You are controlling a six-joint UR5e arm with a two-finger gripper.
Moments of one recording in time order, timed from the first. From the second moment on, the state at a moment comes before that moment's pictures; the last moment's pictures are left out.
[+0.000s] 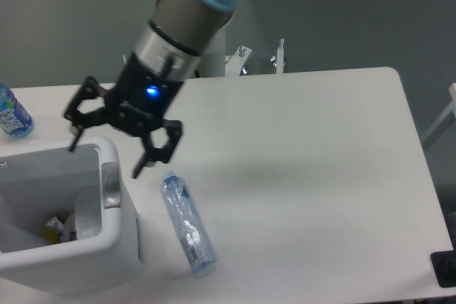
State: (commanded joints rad) arm 2.39 -1.82 -1.43 -1.07 0.84 0.14
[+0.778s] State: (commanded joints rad) arm 2.42 -2.08 -1.42 -0.95 1.18 0.07
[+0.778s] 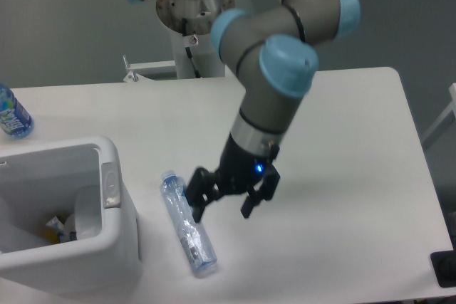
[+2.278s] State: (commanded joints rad) arm 2.25 -2.29 -1.43 -0.88 1.39 0.07
